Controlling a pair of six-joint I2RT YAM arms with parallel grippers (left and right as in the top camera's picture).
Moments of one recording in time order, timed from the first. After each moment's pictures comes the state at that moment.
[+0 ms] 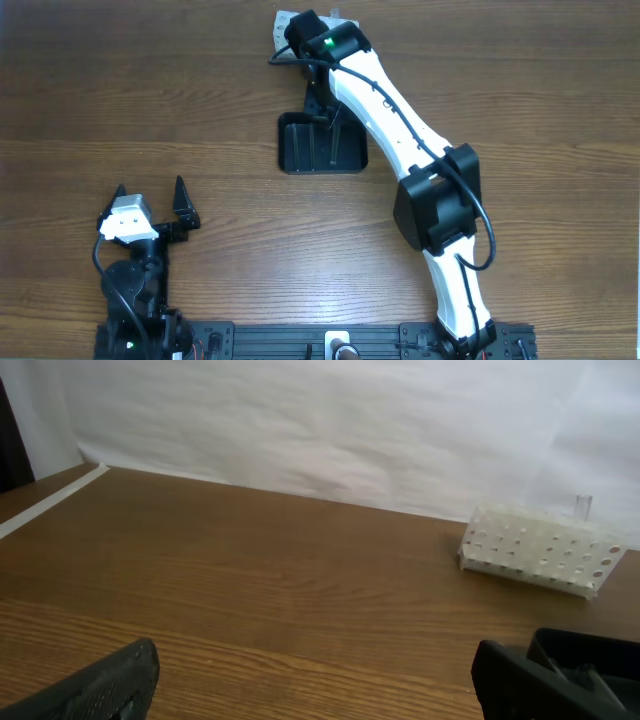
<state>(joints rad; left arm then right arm) 0.07 0.01 0.01 -0.07 -0.06 -0.12 0.53 2.27 2.14 -1.35 0.14 0.68</state>
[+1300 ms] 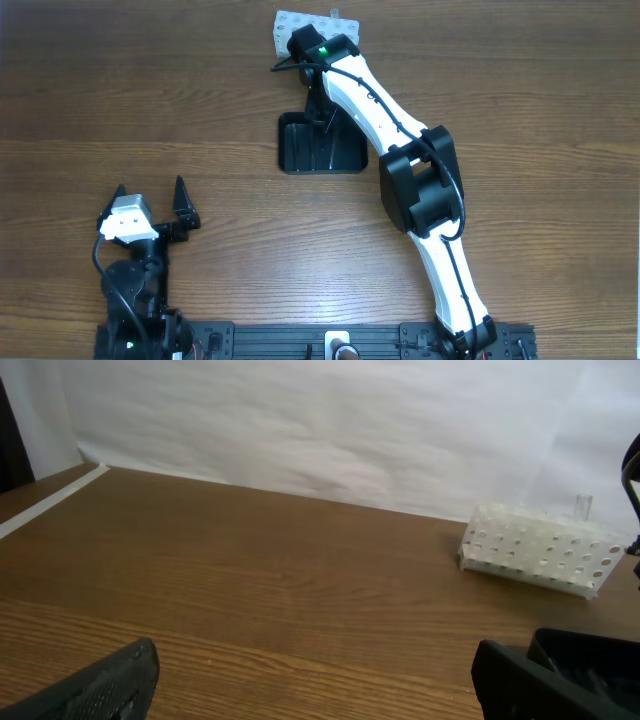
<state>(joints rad) 0.07 0.01 0.01 -0.07 -0.06 -0.12 0.50 2.43 2.14 -1.24 0.14 0.68</state>
